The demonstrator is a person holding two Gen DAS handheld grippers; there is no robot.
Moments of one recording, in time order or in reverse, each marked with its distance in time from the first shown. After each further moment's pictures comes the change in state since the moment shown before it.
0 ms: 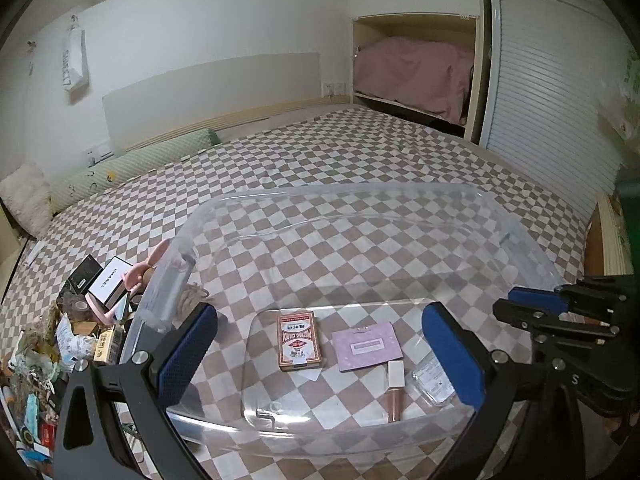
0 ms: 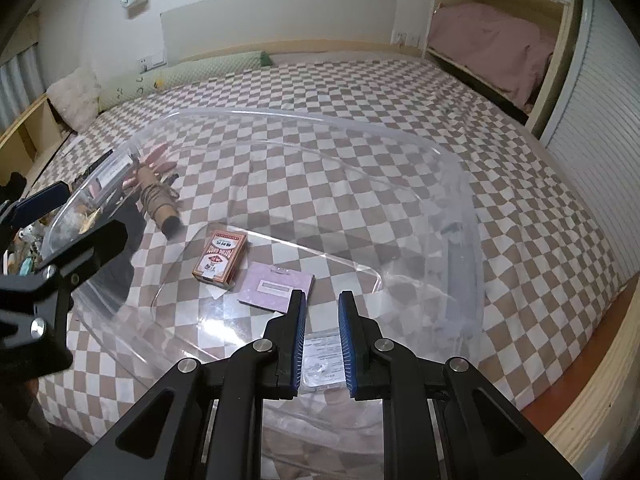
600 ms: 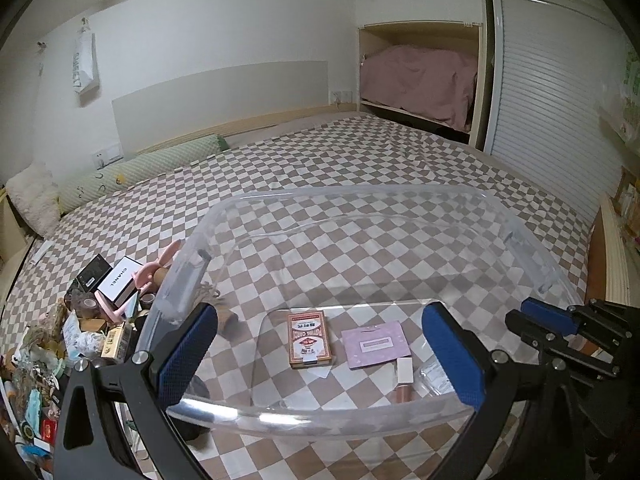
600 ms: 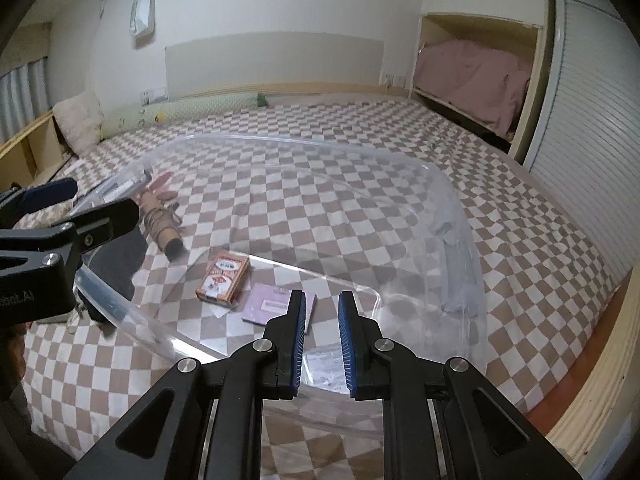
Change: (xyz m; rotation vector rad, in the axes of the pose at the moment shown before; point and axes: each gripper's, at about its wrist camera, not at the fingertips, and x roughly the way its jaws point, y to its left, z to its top) left arm -0.018 0.011 -0.018 -0.013 -0.051 0.028; right arm -0.022 0.013 -0.032 0.008 -0.200 -0.048
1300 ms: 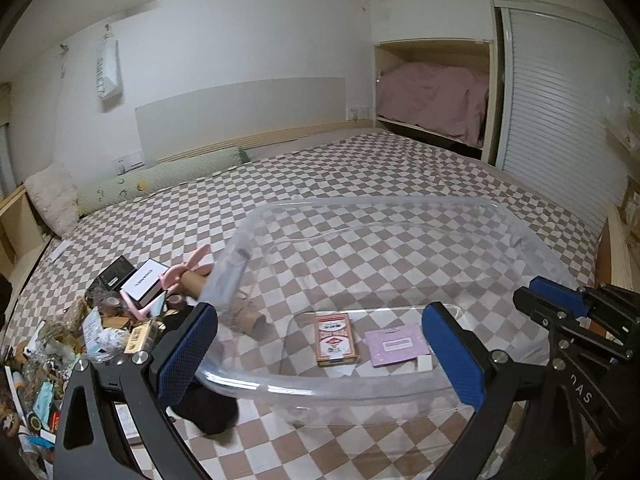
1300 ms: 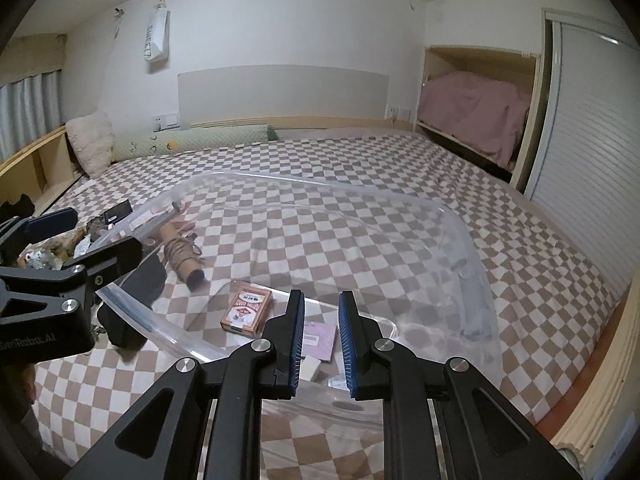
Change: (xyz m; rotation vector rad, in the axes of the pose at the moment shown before) left arm -0.030 0.034 -0.018 -0.034 -0.062 0.051; right arm -0.028 0.032 0.011 -0.011 -0.124 0.007
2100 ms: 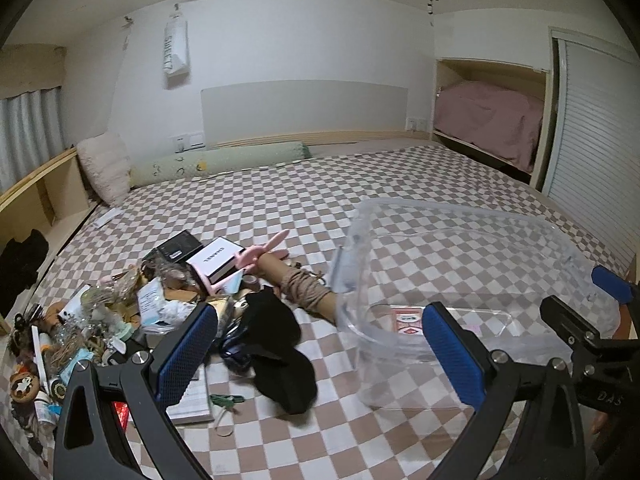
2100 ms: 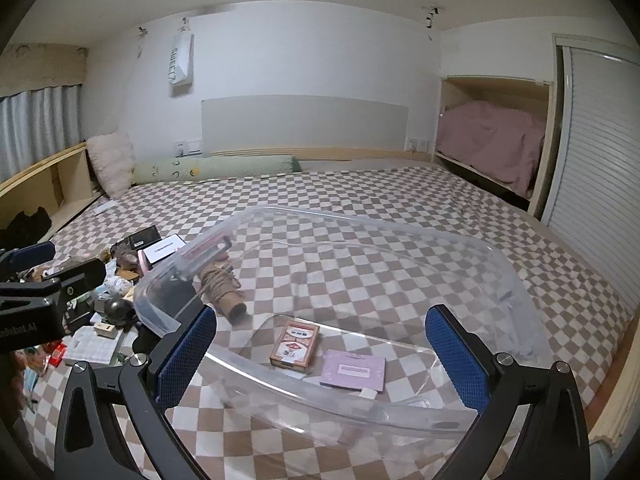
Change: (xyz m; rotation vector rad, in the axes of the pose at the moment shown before) left arm -0.032 0.098 -0.028 -0.122 -0.018 0.134; right arm -0.011 0.058 0.011 -0.003 -0.115 0.049
